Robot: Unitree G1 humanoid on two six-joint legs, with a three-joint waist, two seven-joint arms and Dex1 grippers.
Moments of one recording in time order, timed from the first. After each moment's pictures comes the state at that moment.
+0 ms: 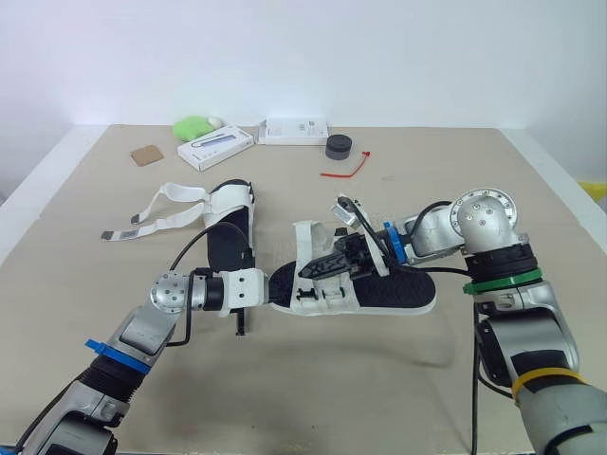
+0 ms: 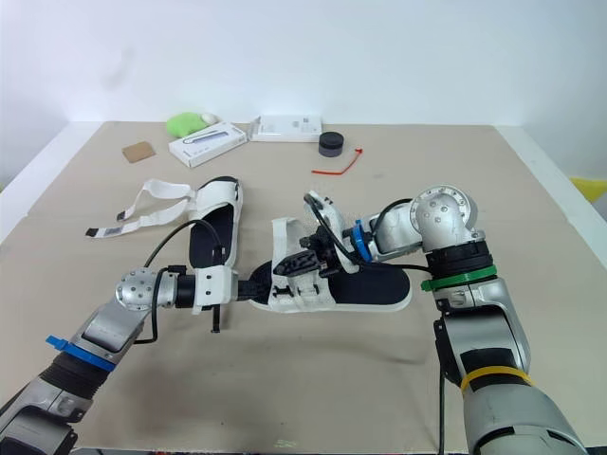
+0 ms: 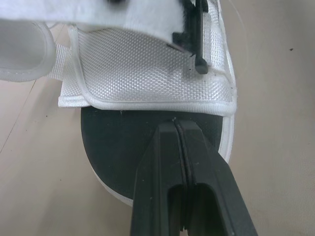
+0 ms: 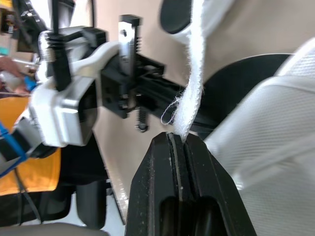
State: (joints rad) left arm -0.39 0.56 -0.32 0.07 -0.05 -0.15 -1.03; right arm -0.99 -0.52 0.15 0.31 1.37 1.62 0.27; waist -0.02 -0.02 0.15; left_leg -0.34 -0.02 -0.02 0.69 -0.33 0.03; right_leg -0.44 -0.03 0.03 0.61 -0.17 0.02
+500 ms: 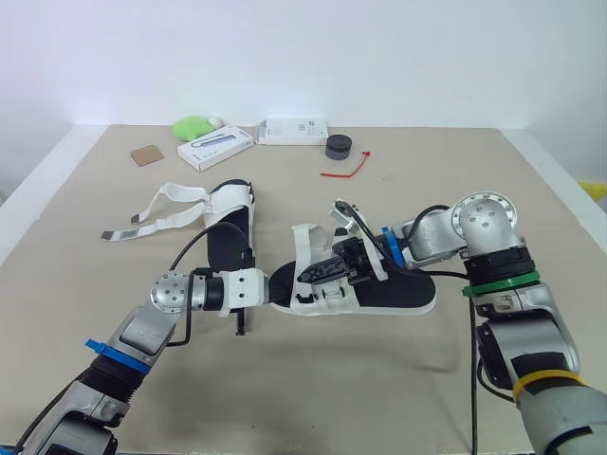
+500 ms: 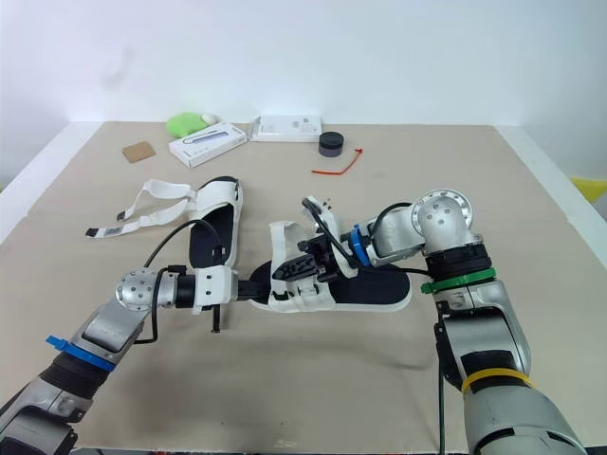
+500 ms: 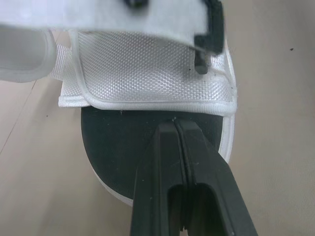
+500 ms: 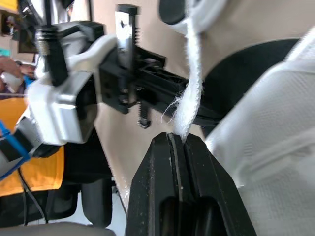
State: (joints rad) left arm -0.39 0.56 -0.32 0.07 -0.05 -0.15 -1.03; right arm -0.98 -0.52 0.15 0.34 1.47 1.62 0.13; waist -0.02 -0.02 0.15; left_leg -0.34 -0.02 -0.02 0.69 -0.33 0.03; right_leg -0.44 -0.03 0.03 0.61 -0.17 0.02
